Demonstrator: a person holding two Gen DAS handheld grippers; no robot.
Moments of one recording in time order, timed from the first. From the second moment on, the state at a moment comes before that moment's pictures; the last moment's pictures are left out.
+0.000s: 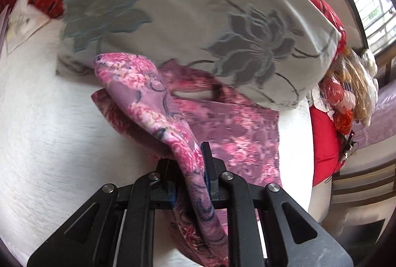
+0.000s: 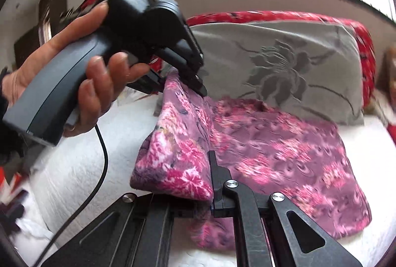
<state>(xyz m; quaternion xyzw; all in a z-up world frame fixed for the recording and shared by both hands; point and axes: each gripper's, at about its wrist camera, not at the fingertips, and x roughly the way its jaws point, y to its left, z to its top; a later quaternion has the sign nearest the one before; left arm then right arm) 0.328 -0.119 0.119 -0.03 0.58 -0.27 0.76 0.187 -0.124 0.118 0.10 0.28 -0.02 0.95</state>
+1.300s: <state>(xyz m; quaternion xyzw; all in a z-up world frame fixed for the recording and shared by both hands) 0.303 -0.219 0.088 -0.02 0.59 -0.27 0.76 0.082 -0.380 0.042 0.46 0.31 -0.11 0.83</state>
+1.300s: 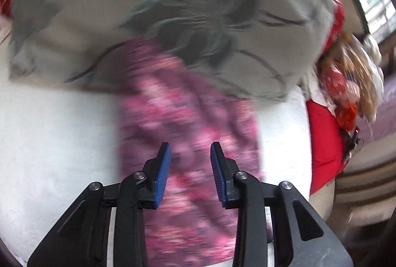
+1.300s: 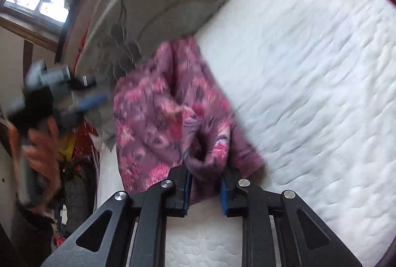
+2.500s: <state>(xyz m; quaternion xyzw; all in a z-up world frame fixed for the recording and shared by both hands) 0.212 -0.120 0.003 -0.07 0.63 -0.25 0.73 0.201 -0.421 0.021 0.37 0.43 -0.04 0.83</state>
